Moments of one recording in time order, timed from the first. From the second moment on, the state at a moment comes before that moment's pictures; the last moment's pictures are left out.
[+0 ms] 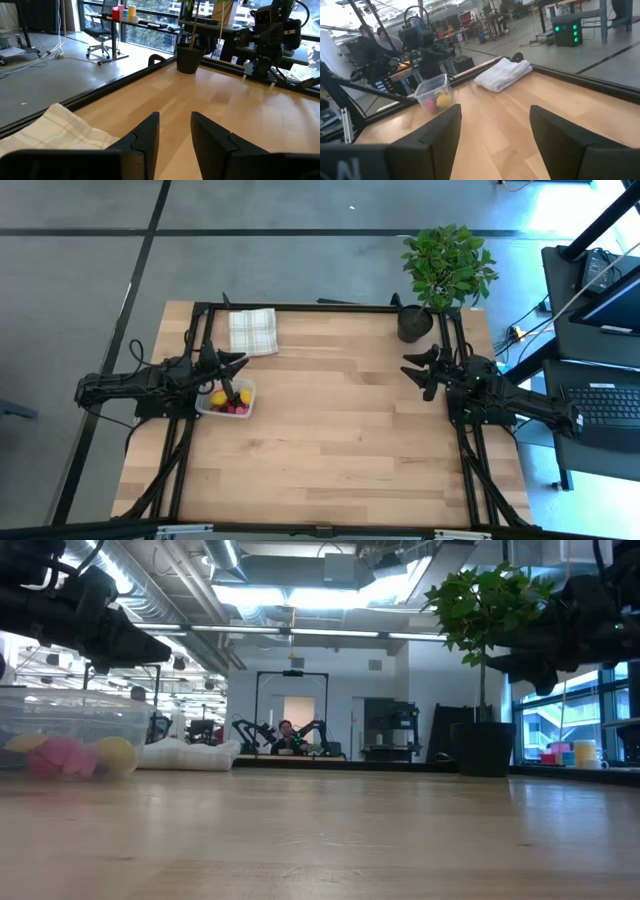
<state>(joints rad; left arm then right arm) 0.08 0.00 0.09 -0.22 -0.46 -0.20 -0.32 0.02 0.01 0.01 -0.02 0.34</state>
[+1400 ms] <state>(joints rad) 0.08 0.00 0.09 -0.22 -0.46 -0.20 -0.32 0.02 0.01 0.01 -0.02 0.36</state>
